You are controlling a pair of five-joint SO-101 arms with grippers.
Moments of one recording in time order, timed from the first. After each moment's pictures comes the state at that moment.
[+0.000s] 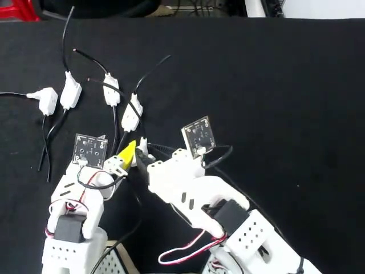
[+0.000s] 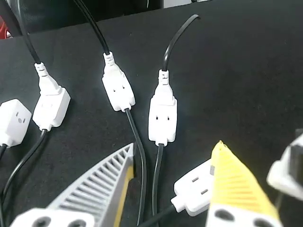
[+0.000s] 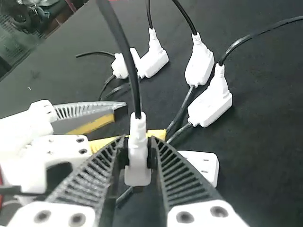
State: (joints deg) left arm 2.6 -104.0 92.0 44.2 -6.3; right arm -43.9 -71.2 76.1 29.1 -23.6
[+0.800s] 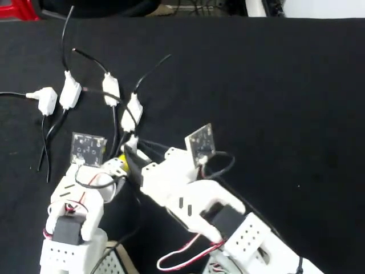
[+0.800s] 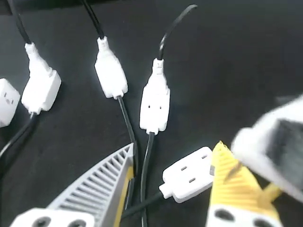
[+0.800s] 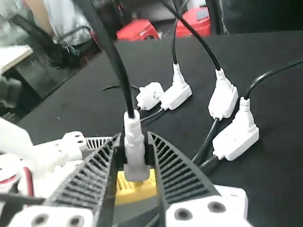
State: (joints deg) left arm 2.9 -104.0 89.5 49.1 -1.1; right arm -47.1 -72.1 81.8 14.4 -23.6
